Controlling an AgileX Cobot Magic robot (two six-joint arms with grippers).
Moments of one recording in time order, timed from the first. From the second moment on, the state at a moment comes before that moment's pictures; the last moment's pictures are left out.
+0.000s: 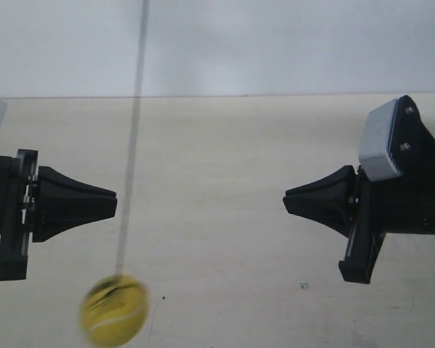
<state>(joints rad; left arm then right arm) 0.04 1.45 -0.51 1.59 -1.10 -0.90 0.16 1.40 -0.49 -1.43 -0.87 0.75</state>
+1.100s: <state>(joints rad) 0.04 1.46 -0.49 1.56 -1.15 -0.83 0.16 1.47 -0.49 -1.38 -0.97 0.67</state>
